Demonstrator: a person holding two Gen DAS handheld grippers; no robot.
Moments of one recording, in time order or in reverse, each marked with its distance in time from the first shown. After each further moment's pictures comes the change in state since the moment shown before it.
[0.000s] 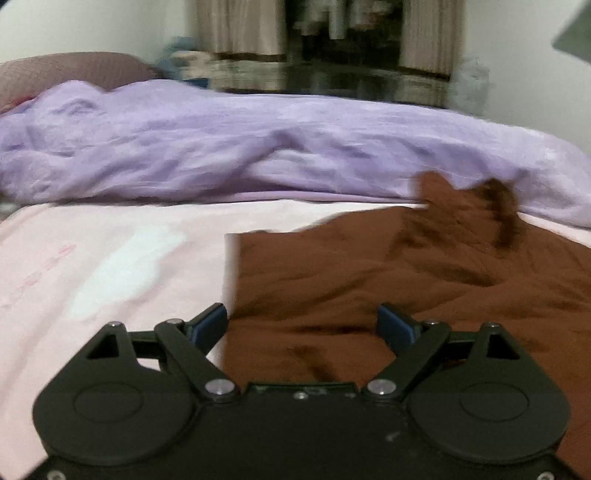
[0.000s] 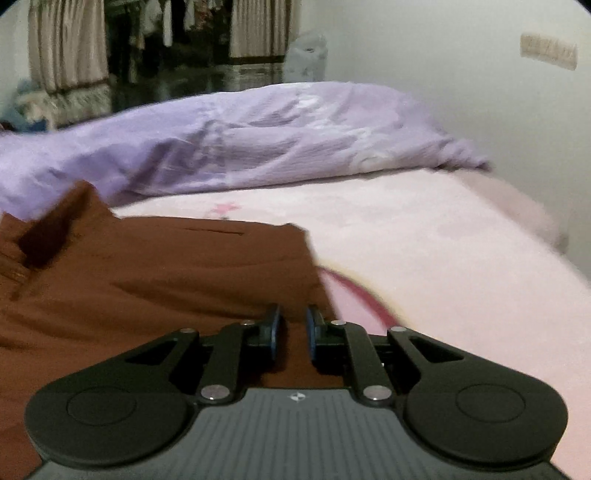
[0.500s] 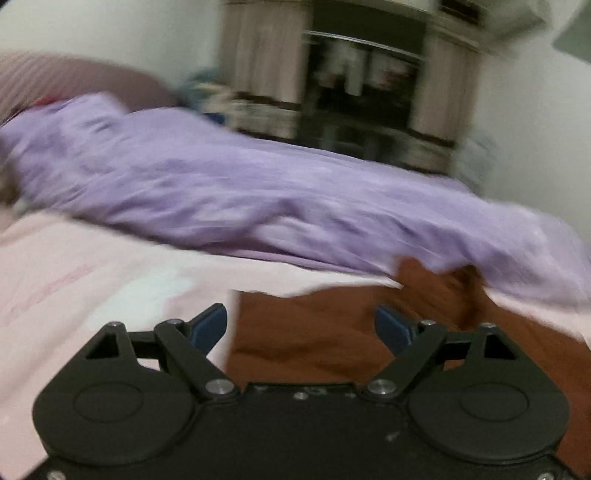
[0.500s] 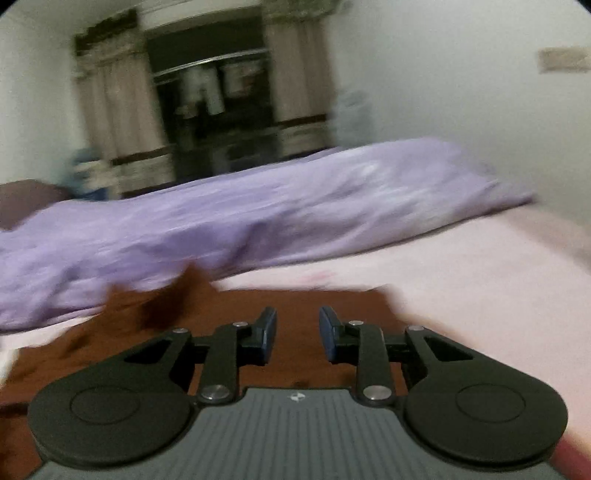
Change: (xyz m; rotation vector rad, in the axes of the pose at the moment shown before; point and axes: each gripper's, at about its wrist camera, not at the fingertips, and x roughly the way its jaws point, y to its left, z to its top) left arm -0.062 -0.011 0.013 -0.101 -0.156 -0.161; right arm -0.071 0.021 0.000 0.077 -0.149 0.415
